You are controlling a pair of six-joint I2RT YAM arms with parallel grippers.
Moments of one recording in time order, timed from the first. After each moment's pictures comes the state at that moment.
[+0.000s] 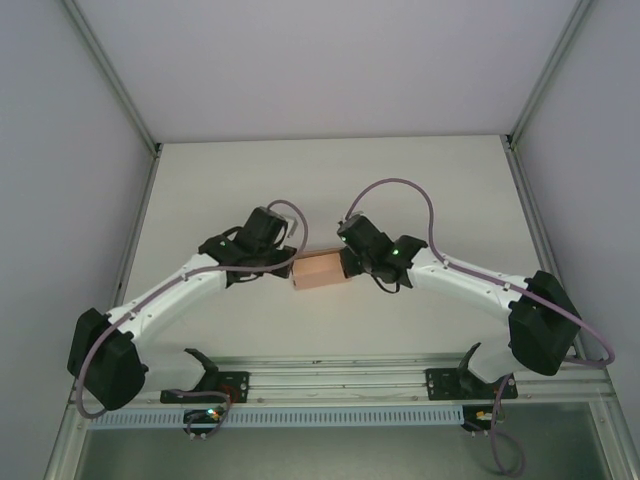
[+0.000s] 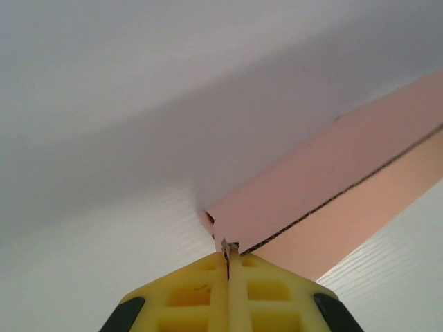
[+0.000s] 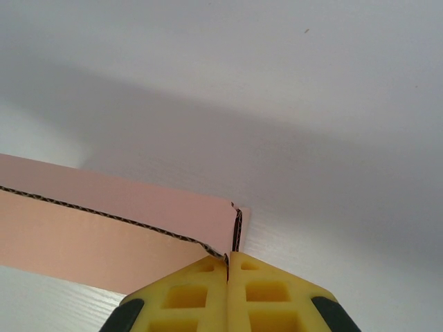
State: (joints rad) left arm -0.70 1.28 0.96 -0.65 0.01 -0.35; right arm 0.81 1.47 1.04 -0.51 0.26 0.45
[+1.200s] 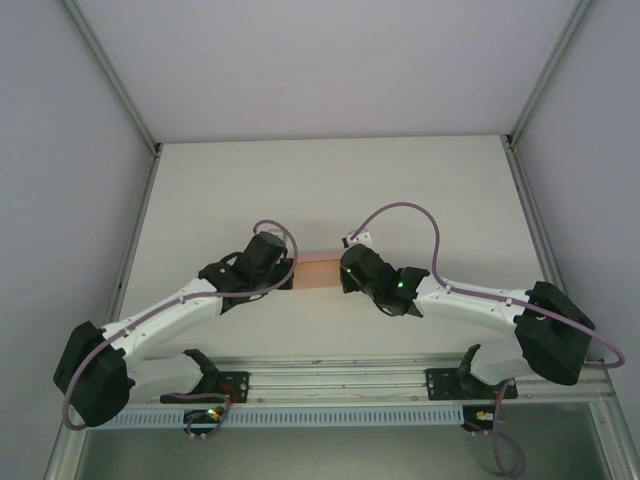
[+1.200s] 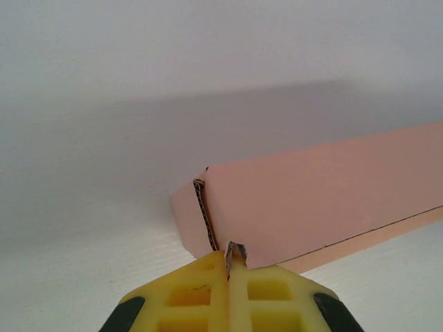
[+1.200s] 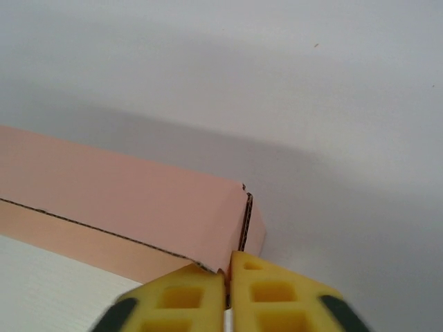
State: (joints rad) left arm -0.80 1.16 0.72 -0.44 -0.10 -0.64; right arm 0.91 1.38 0.78 -0.17 0.37 0.53
